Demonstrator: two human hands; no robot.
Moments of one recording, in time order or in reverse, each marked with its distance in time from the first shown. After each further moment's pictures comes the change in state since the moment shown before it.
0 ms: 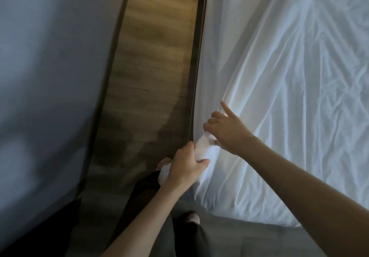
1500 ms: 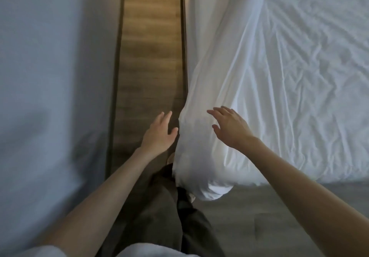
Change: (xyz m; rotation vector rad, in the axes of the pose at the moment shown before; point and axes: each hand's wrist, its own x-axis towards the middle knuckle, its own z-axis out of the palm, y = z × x) left_hand -0.055 0.047 -0.102 0.409 -0.086 0.038; right_hand -0.125 -0.033 -0.035 0.678 0.189 0.467
